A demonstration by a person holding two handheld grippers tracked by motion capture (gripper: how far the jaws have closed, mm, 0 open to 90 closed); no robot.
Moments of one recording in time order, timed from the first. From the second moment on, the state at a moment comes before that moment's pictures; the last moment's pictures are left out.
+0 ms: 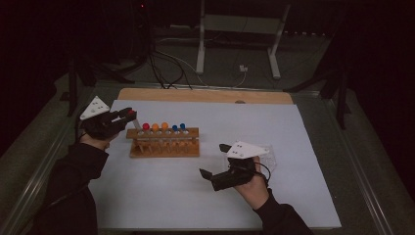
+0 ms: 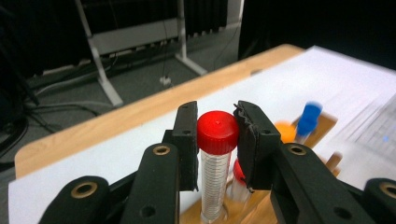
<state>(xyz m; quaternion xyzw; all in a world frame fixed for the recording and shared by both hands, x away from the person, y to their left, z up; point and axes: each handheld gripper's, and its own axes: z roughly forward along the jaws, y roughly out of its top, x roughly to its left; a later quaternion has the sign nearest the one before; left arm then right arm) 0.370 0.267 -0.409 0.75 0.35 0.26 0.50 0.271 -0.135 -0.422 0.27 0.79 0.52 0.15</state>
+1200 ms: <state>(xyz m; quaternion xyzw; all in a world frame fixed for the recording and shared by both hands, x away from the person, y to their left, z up) 0.320 0.253 -0.434 0.76 0.34 0.20 0.51 0.272 -0.144 -0.421 0.28 0.79 0.53 0.15</state>
